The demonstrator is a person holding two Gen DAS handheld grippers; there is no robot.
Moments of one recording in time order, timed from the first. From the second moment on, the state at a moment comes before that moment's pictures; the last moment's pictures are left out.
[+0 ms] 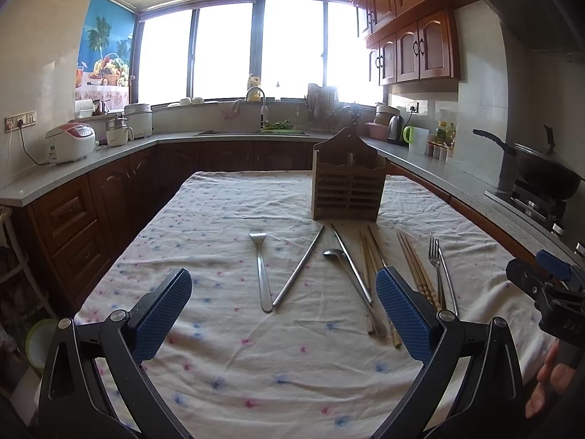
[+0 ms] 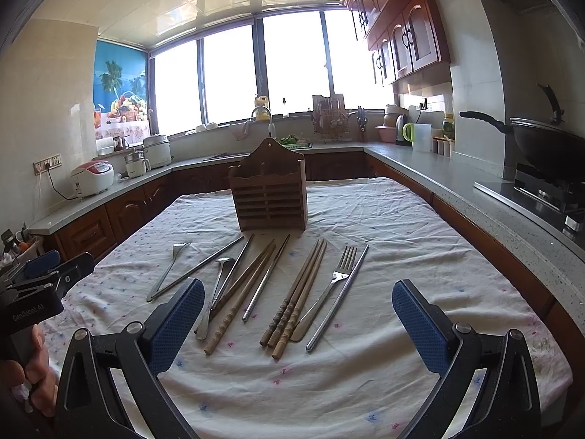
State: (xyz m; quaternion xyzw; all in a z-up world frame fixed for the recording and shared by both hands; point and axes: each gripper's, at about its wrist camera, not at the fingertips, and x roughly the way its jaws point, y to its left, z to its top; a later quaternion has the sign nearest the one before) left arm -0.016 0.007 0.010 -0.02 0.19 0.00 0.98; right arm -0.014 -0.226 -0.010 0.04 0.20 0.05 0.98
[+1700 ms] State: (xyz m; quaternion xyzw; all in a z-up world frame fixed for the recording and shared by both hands) left arm -0.005 0.003 0.010 -0.02 0.20 -0.02 0.98; right arm -0.005 -0.226 -0.010 0.06 0.20 0.07 0.98
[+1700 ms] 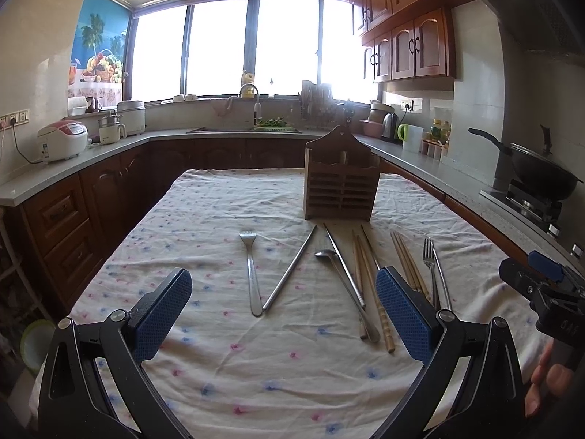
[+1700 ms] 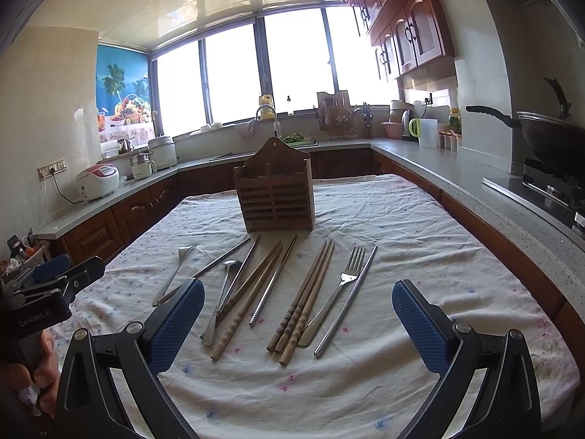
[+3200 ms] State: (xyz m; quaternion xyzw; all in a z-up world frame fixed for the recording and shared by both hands) left arm 0.208 -0.038 -0.055 -0.06 0.47 -0.13 0.87; right arm 0.215 -0.297 -0.072 0.11 0.43 0.09 0.89
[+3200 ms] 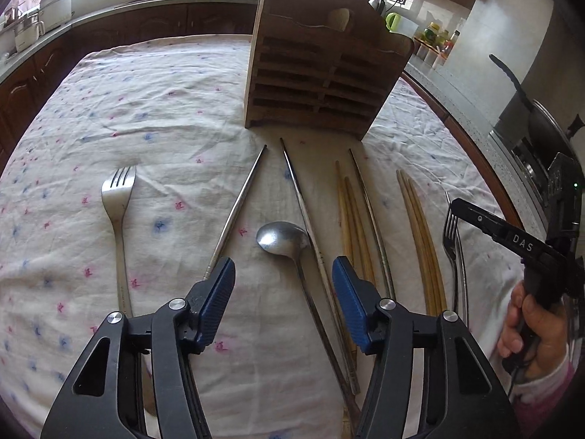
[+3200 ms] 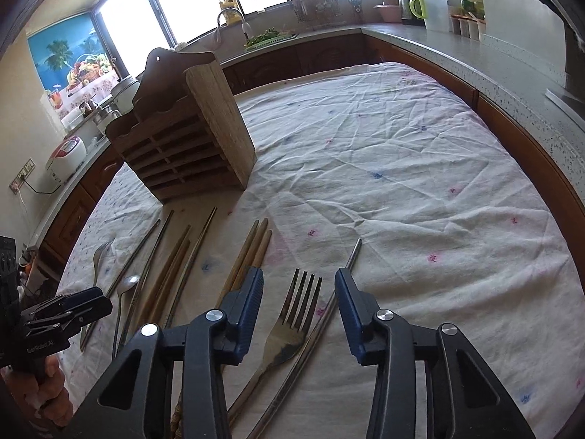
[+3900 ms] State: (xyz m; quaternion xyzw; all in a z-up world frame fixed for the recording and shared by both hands) left arm 0.200 -0.027 -0.036 -0.10 0.45 -0.18 0.87; right arm 0.184 -0.294 -0.020 0.13 0.37 0.12 0.91
